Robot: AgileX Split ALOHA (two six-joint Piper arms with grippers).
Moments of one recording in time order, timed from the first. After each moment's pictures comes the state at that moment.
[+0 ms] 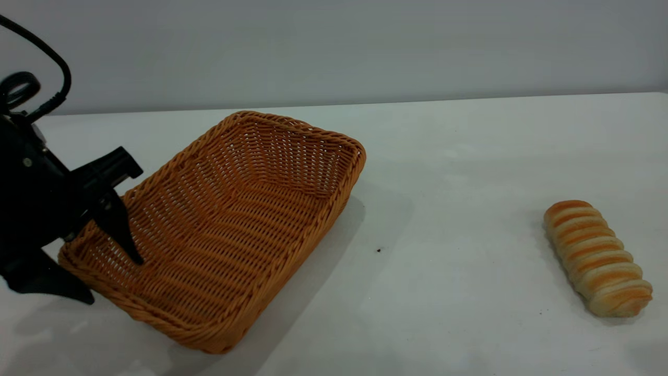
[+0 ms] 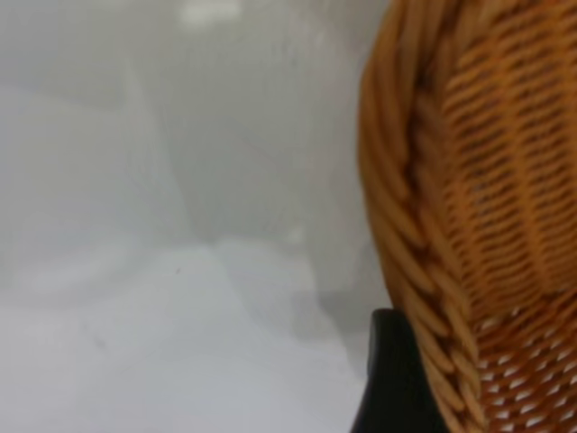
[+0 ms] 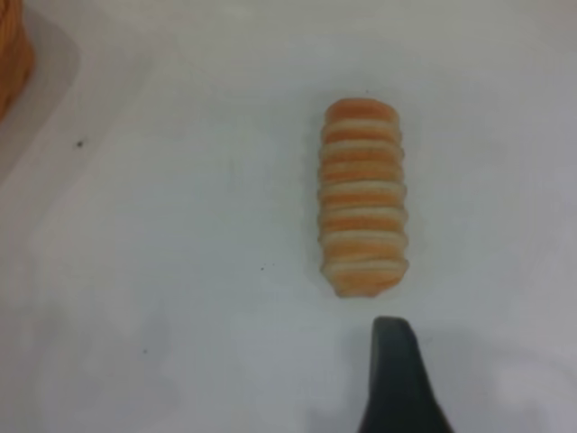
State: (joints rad) left arm -0.21 1.74 -0.68 -0.40 0.27 -0.63; right arm 0.12 0.92 -0.65 0.05 0.67 0.04
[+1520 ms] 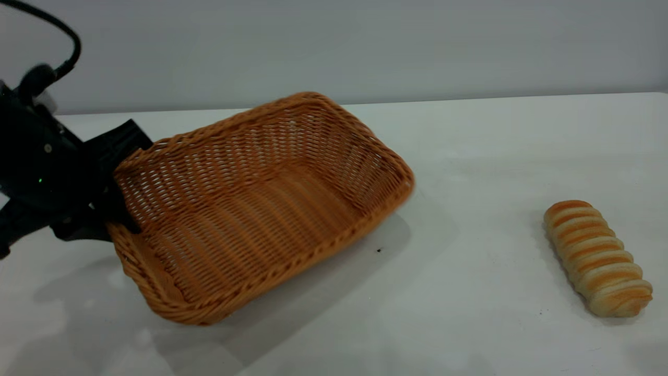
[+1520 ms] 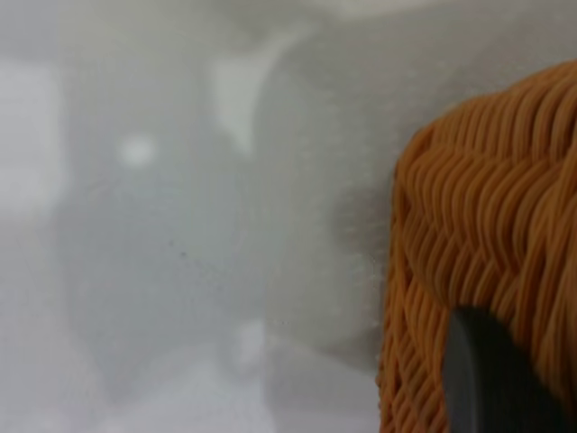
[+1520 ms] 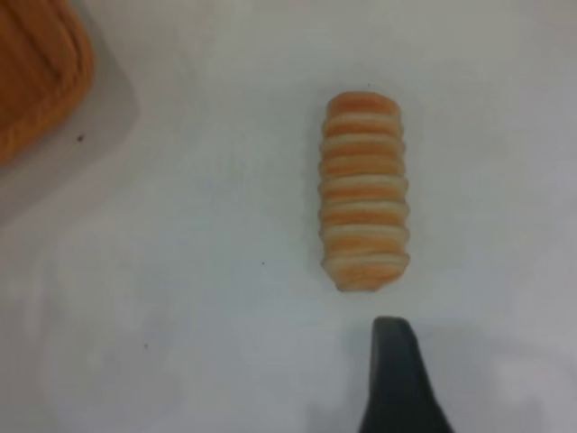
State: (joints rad) left arm -0.22 1.78 -0.72 -0.47 0.09 -0.42; right arm 0.12 0.92 -0.65 0.05 0.68 0.04
